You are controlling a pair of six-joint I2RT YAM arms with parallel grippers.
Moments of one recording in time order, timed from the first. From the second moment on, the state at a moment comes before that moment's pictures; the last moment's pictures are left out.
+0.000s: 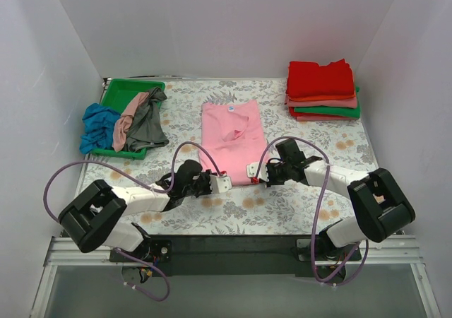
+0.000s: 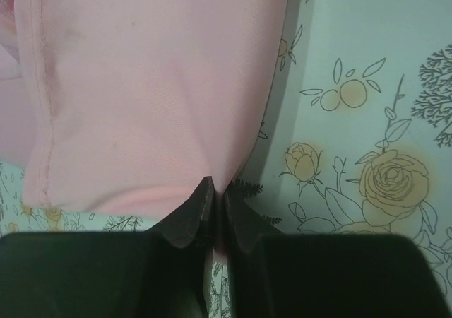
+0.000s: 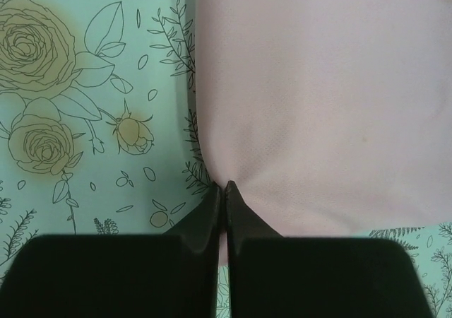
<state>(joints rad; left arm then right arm) -0.77 1.40 0.41 0.32 0.14 0.73 0.54 1.44 0.63 -0.20 -0.51 -1.15</state>
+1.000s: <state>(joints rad) -0.79 1.23 0.37 0.15 0.35 0.66 0.55 1.28 0.55 -0.32 -0.52 -1.10</state>
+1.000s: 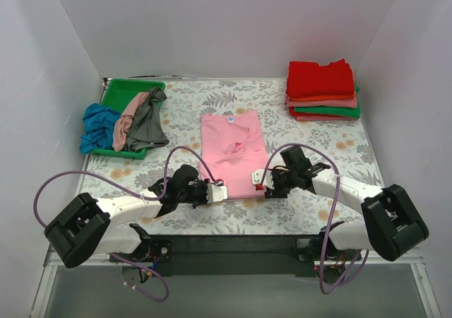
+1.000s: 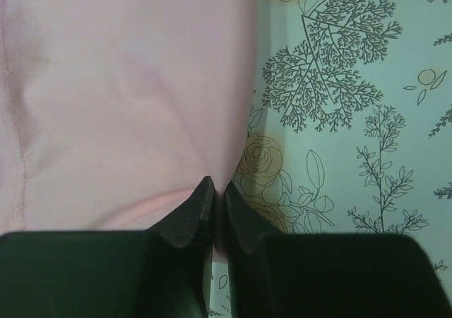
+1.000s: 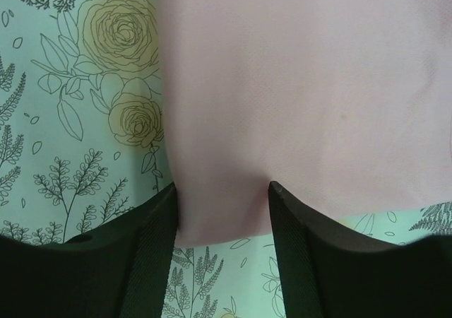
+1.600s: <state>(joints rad) -0.80 1.20 0.37 0.10 0.40 0.65 0.57 1.32 0.61 -0.43 -0.53 -1.14</state>
